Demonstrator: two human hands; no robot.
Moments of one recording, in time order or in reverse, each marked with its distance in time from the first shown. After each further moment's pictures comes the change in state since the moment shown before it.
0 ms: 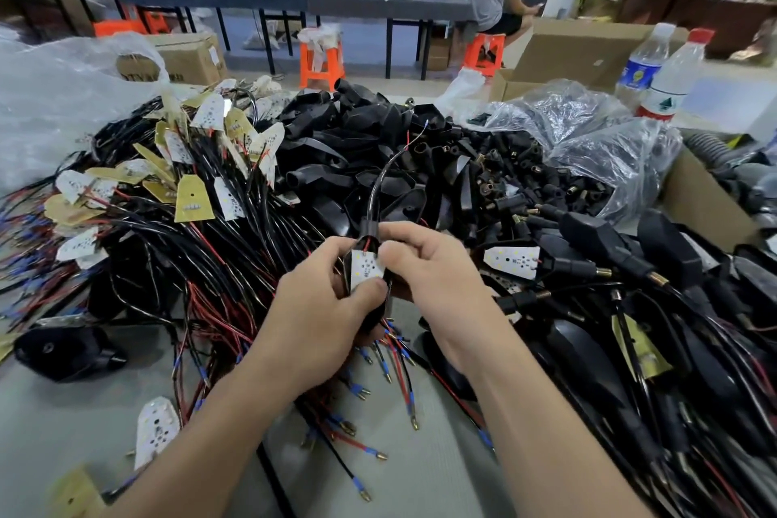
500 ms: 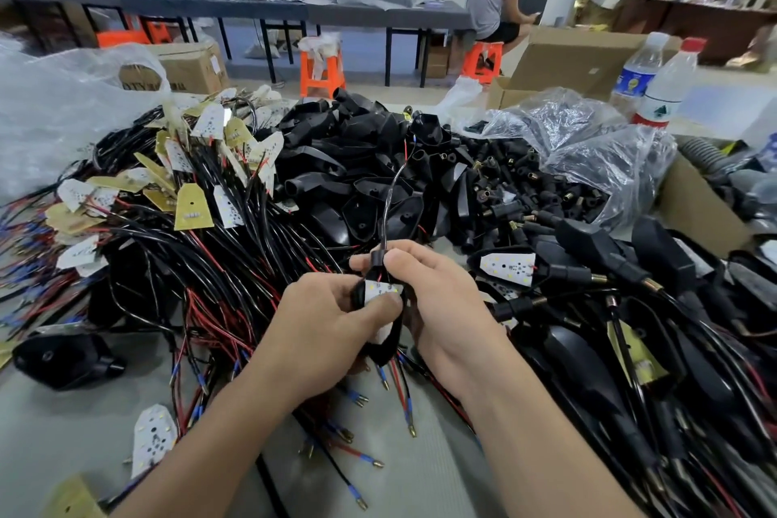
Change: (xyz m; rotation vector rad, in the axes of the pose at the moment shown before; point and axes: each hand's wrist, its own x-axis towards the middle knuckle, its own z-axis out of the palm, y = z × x) left_hand 0.000 -0.003 0.002 0.165 -0.037 0.064; right_hand -0.014 -0.004 0.001 0.286 -0.058 0.126
